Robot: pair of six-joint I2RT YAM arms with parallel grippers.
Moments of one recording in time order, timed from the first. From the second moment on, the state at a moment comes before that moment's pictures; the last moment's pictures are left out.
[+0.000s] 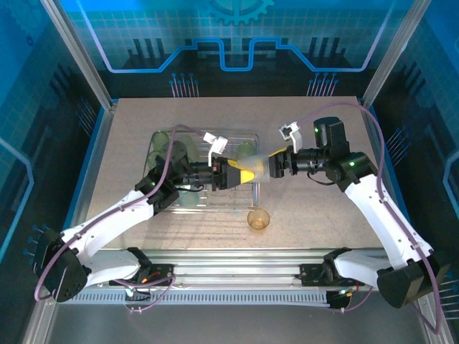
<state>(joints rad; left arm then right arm) -0.65 1.17 0.90 0.19 0.75 -0.71 0.34 1.14 1.20 -0.73 -0.70 0.17</state>
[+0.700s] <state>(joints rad) -0.66 1.49 1.42 -0.74 0.15 -0.43 0.20 0.66 0.93 -0.67 -0.07 0.09</state>
